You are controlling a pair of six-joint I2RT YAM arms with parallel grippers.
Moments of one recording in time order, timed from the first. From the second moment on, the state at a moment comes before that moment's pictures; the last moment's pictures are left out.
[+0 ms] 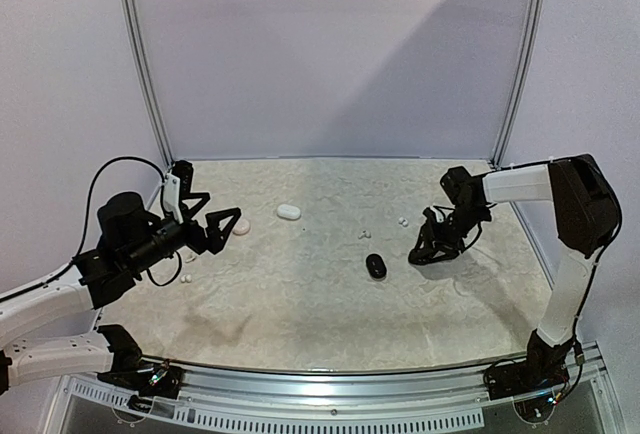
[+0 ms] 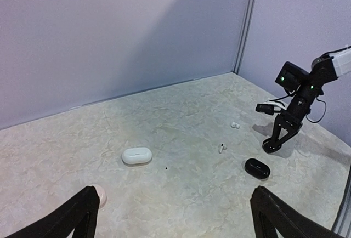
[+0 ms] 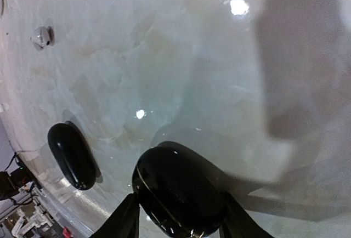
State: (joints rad) left arm -0.63 0.79 0.45 0.21 -0.01 -0.12; right arm 0.32 1.90 1.16 -0.65 -0.46 0.39
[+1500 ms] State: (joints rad) left arm -0.24 2.29 1.90 -1.13 0.24 1.31; right arm 0.56 1.70 1.45 -0.91 -0.06 0.31
